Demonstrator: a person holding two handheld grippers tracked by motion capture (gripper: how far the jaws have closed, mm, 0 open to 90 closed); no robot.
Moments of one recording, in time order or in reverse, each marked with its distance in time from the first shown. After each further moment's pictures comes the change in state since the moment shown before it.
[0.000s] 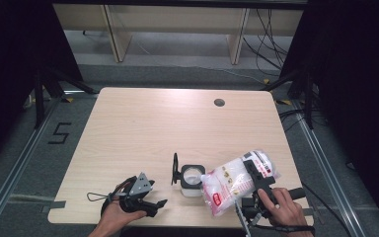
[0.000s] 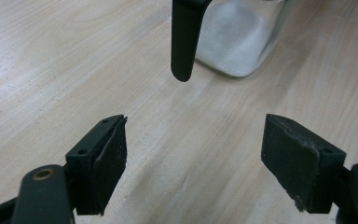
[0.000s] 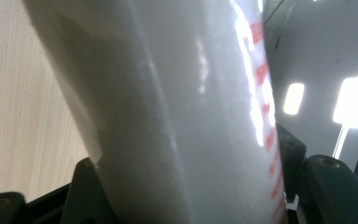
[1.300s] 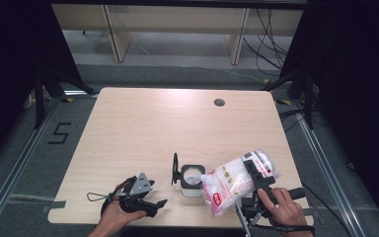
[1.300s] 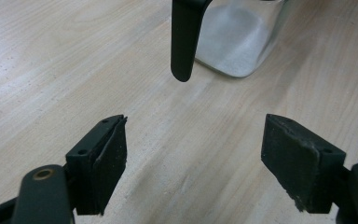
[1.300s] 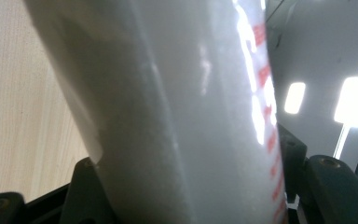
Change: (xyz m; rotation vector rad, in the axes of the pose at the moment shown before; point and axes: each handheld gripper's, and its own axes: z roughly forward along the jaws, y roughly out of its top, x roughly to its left) left arm 0.002 0.001 -0.001 0.004 0.003 0.033; right arm 0.002 0.000 0.001 0.014 0.013 0.023
